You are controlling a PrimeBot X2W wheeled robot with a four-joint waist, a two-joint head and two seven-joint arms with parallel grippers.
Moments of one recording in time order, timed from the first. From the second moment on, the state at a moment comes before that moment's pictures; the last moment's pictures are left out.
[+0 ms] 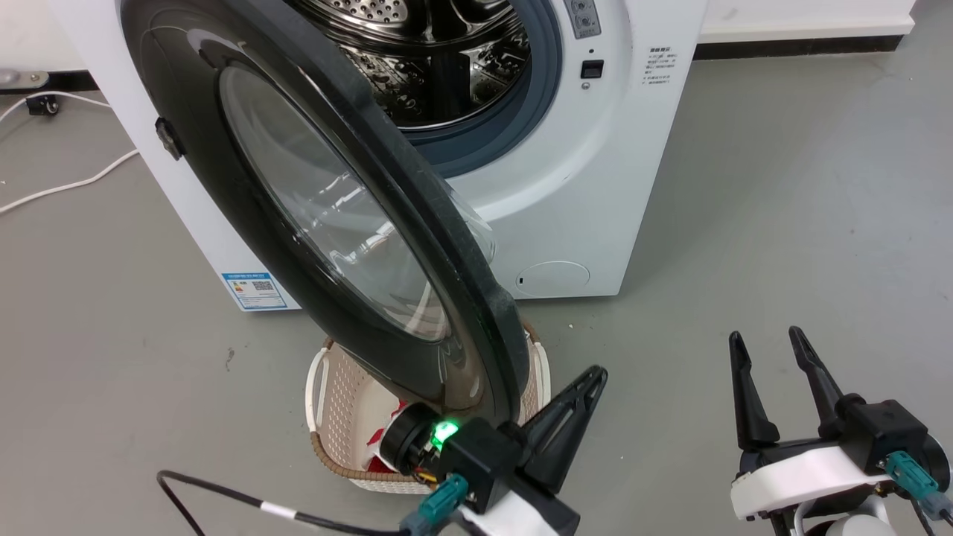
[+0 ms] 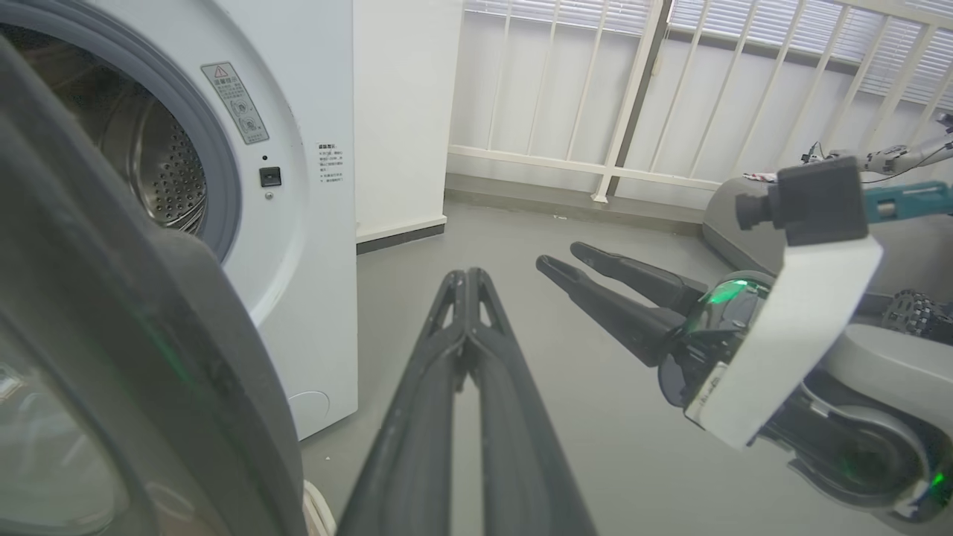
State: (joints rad) left arm -0.15 0.09 -0.68 -0.05 -0.27 -0.03 -0.10; right arm -0.04 -0.05 0.00 0.14 0.09 0.13 -0.26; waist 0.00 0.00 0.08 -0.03
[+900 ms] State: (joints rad) left arm -0.30 0.05 -0.60 0.19 -0.35 0.08 -0.19; right arm -0.06 -0.05 0.02 0.18 0.13 0.13 -0.26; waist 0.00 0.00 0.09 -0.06
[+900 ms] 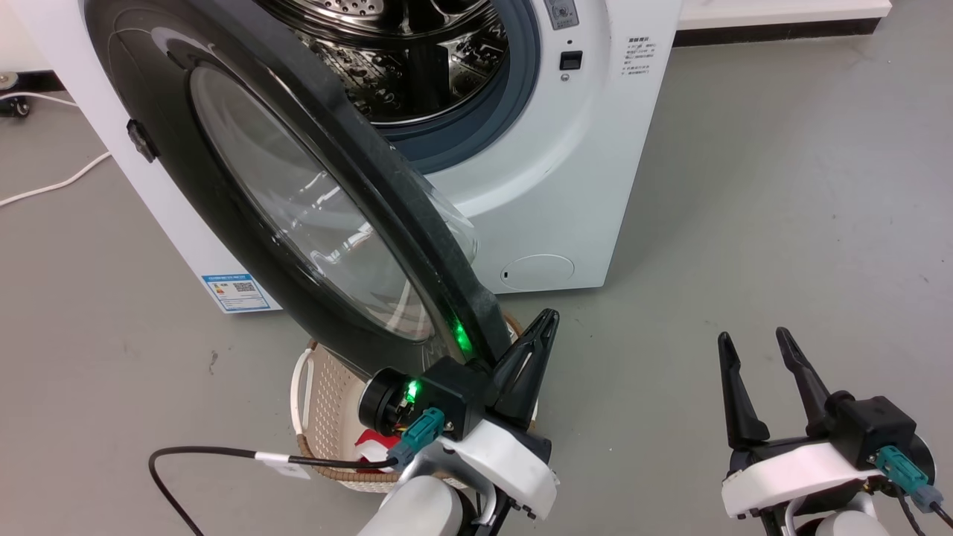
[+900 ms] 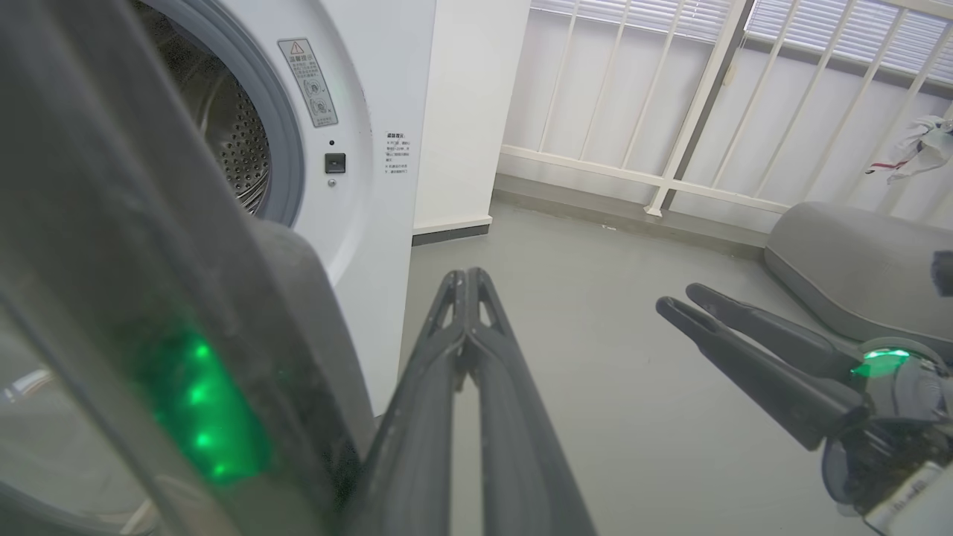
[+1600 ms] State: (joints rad) left arm -0.10 0.18 -0.60 -0.07 -0.30 0.20 -0.15; right arm -0.05 -0.05 0.02 0.18 0.13 0.13 -0.26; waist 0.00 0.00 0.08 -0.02
